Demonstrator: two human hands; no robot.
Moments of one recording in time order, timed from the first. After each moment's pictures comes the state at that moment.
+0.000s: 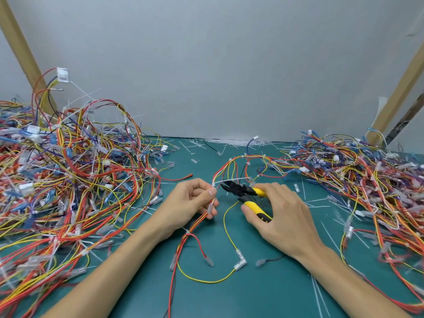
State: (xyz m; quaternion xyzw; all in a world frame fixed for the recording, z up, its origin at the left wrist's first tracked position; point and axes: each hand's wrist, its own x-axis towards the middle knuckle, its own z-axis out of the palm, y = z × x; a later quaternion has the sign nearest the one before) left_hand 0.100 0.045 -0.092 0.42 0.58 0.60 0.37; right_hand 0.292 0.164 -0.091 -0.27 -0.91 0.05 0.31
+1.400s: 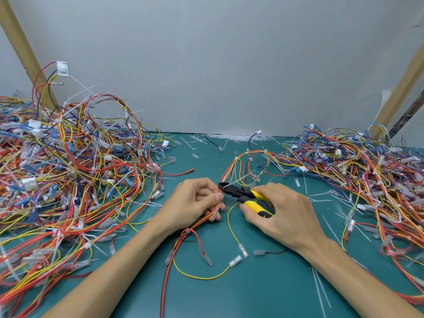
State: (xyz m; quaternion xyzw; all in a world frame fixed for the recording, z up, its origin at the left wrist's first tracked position) left_hand 0.104 0.044 -0.098 0.47 0.61 0.54 0.33; right_hand 0.294 0.161 -0.089 -0.24 -0.92 0.04 0.31
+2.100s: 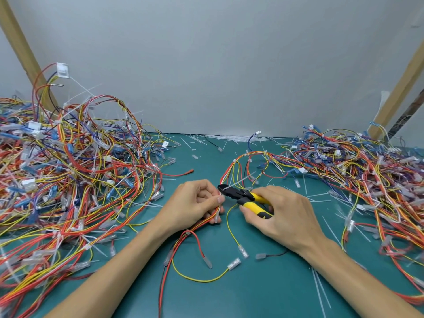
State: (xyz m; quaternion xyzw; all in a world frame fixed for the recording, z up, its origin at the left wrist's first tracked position) left_hand 0.104 0.044 -0.098 0.48 0.63 0.52 0.32; right_hand 0.294 0.160 -0.088 -0.25 -0.92 0.03 0.29
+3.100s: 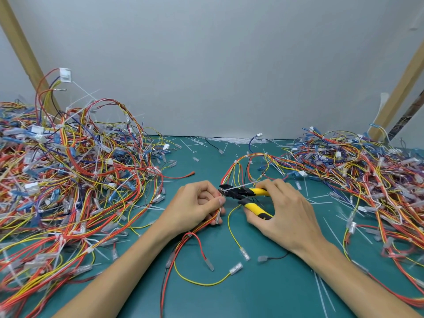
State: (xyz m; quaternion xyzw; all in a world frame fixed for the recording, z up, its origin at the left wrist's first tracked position) left_hand 0.100 0.045 -0.103 0.48 0.64 0.52 0.30; right_hand 0.291 0.164 -0.092 -0.29 -0.91 0.02 0.28
